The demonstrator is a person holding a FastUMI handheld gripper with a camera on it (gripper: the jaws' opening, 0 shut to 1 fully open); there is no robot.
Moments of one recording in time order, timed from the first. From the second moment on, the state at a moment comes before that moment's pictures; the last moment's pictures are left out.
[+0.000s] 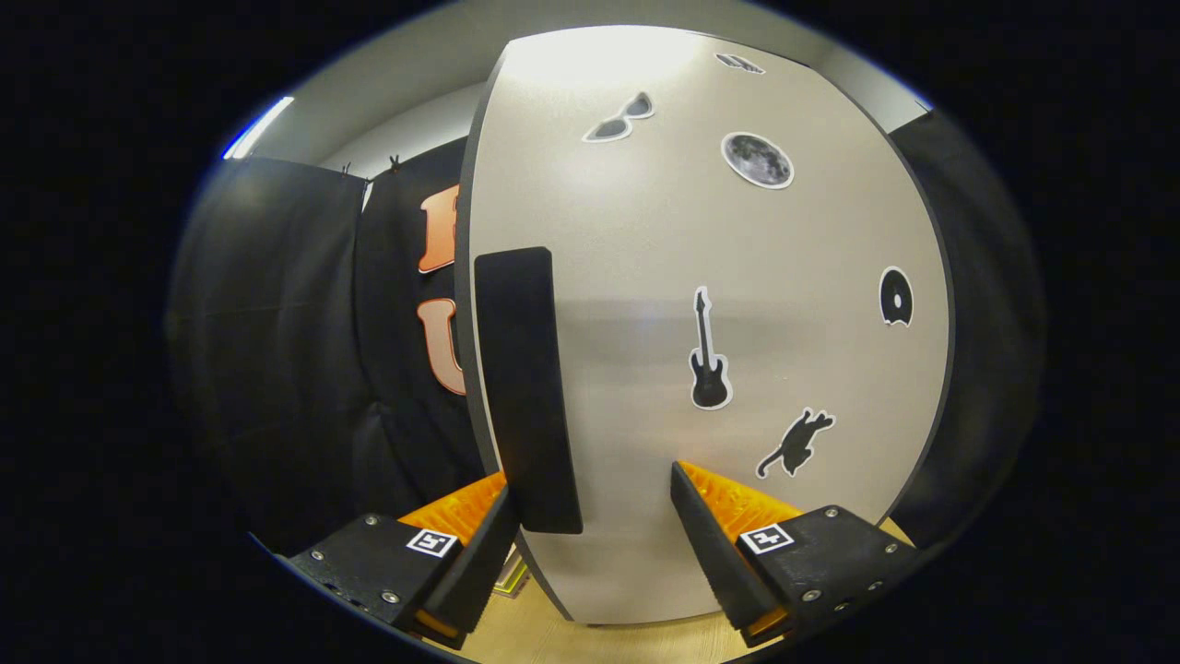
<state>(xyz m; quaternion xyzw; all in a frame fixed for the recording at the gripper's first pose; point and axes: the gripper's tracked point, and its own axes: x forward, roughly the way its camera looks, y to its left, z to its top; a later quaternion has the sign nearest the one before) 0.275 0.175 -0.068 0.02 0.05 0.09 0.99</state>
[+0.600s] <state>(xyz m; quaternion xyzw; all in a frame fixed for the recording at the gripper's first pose) 0.277 0.176 -0.070 0.01 0.05 0.08 1.00</state>
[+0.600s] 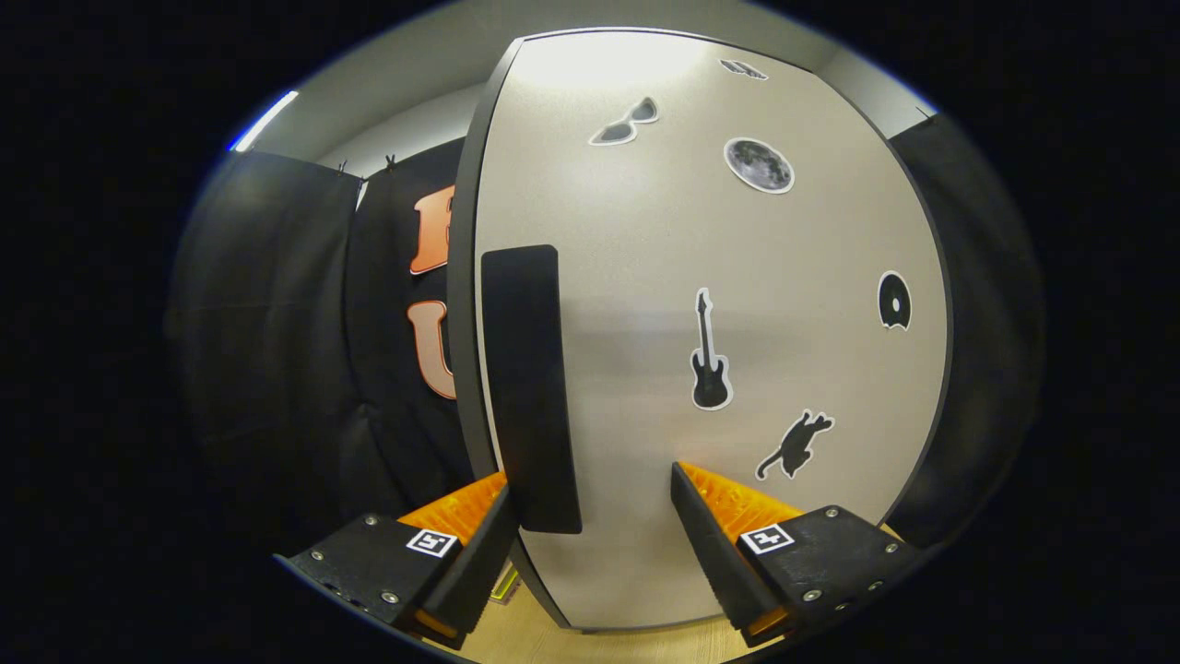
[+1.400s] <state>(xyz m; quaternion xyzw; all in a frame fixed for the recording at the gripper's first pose) 0.126 0.117 -0.018 0.01 0.03 0.04 1.00</state>
